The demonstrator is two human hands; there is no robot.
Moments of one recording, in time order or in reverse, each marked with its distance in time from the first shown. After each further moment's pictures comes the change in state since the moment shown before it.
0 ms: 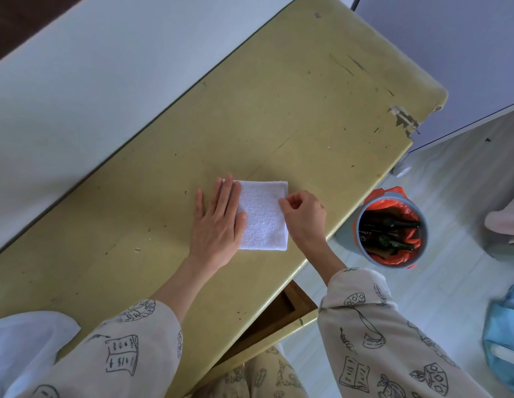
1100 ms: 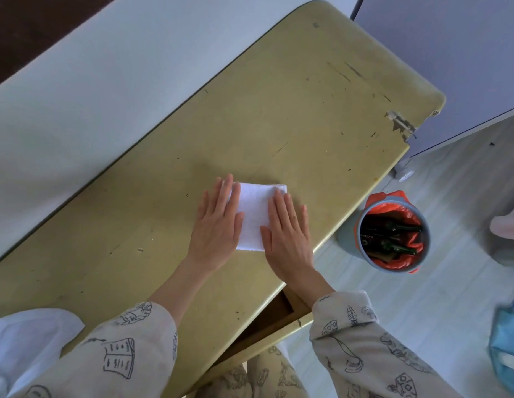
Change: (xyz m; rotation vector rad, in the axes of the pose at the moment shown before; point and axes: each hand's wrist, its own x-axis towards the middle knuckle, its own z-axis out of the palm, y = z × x) left_hand 0.001 0.005 -0.018 -0.081 -0.072 -0.016; right_hand -0.026 0.046 0.028 -0.690 0.068 -0.631
